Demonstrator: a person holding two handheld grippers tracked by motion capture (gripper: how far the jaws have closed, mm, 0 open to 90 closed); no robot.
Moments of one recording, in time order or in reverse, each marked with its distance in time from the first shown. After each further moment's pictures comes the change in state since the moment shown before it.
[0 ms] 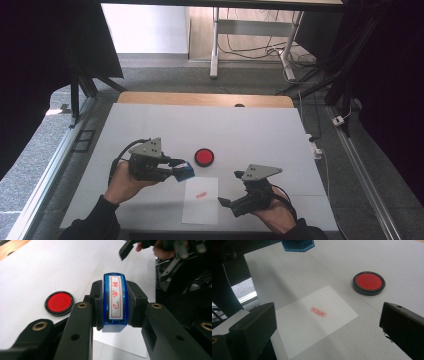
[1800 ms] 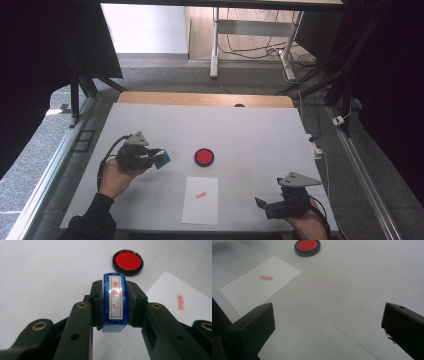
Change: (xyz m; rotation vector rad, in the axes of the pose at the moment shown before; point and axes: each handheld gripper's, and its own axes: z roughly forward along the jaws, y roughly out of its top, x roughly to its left) left arm 0.055 -0.059 0.000 0.122 0.323 -0.262; right arm -0.031 -0.053 -0.066 0.072 -0.288 0.151
